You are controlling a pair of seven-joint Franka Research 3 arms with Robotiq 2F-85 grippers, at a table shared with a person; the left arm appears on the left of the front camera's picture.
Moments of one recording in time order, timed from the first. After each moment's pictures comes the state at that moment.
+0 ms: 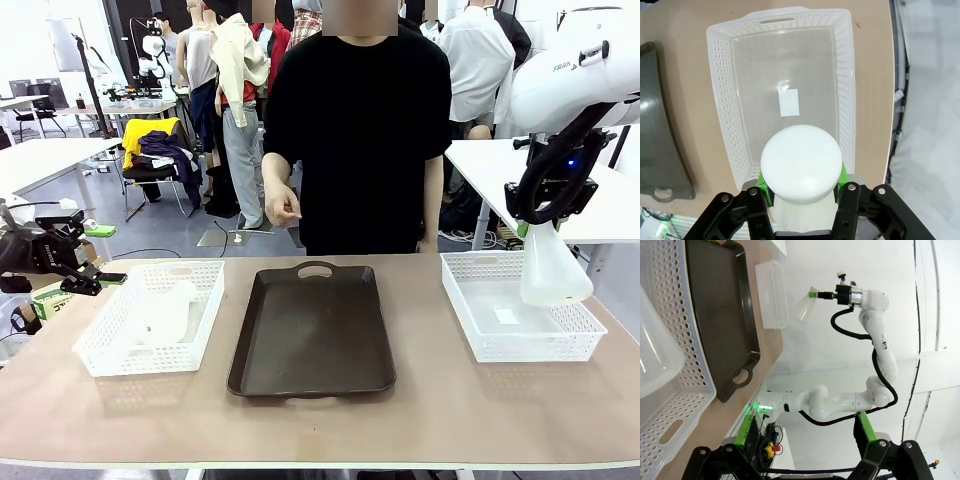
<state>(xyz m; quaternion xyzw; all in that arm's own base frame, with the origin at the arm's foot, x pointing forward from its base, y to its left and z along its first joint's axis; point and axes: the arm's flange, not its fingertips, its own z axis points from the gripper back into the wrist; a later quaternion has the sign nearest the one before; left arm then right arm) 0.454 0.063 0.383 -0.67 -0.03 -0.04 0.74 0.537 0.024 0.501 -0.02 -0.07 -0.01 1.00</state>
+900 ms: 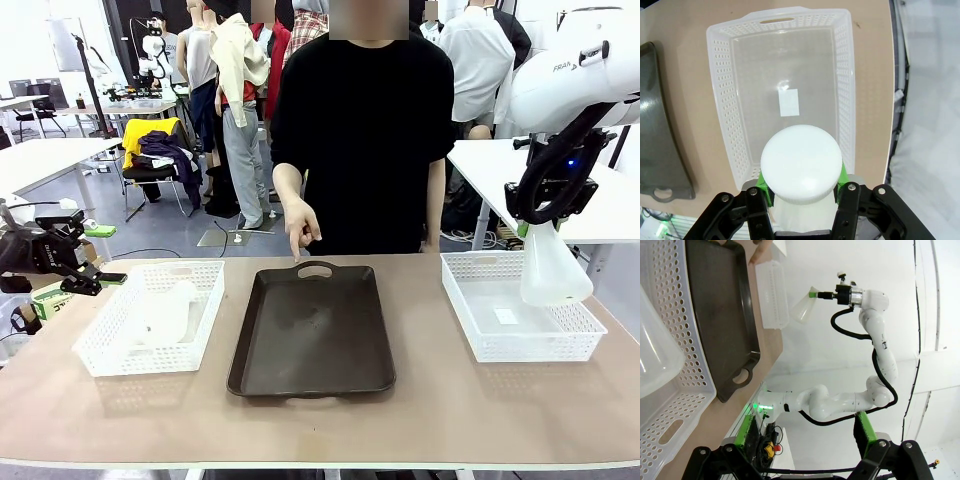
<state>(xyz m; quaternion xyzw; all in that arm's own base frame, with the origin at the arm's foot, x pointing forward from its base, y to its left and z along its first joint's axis) 0.454 0.063 0.383 -0.67 -0.03 -0.04 0.74 0.537 0.024 0.501 -0.02 -0.07 -0.01 1.00</state>
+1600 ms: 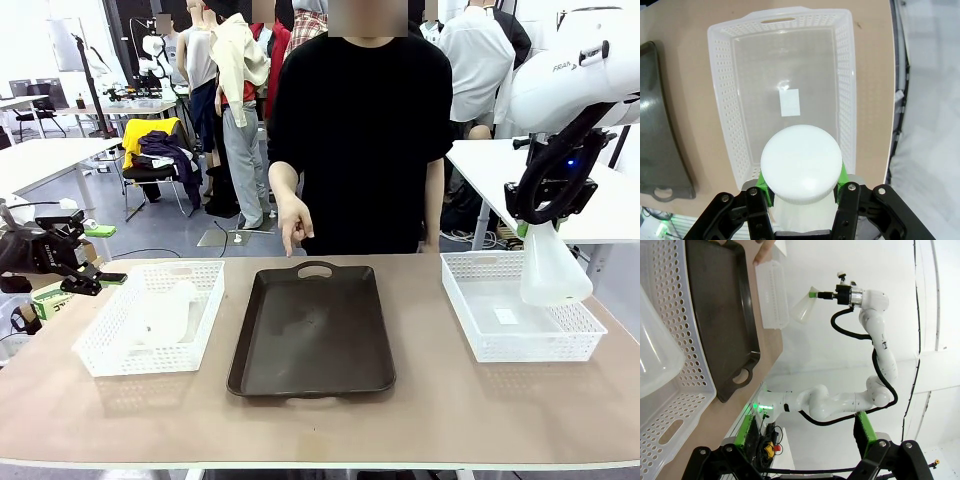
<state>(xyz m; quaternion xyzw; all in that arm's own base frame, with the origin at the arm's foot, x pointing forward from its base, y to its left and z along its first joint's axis) 0.454 0.063 0.383 -0.67 -0.03 -0.04 0.74 0.537 0.027 0.502 -0.02 -0.07 -0.01 1.00</state>
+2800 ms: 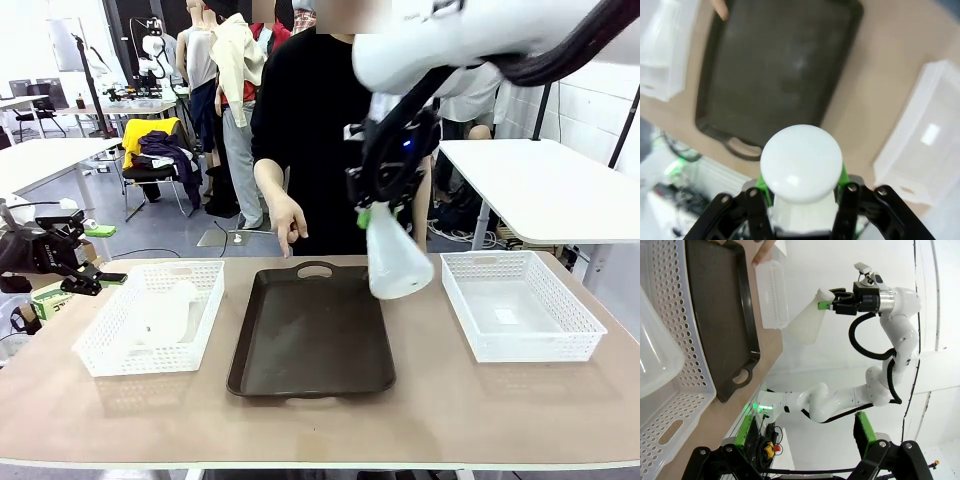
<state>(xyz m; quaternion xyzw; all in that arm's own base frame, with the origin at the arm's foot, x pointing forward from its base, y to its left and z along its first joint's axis) 0.454 0.062 0.383 -0.67 -0.03 -0.04 0.74 0.528 0.303 0.529 0.07 -0.02 0.22 0.97</state>
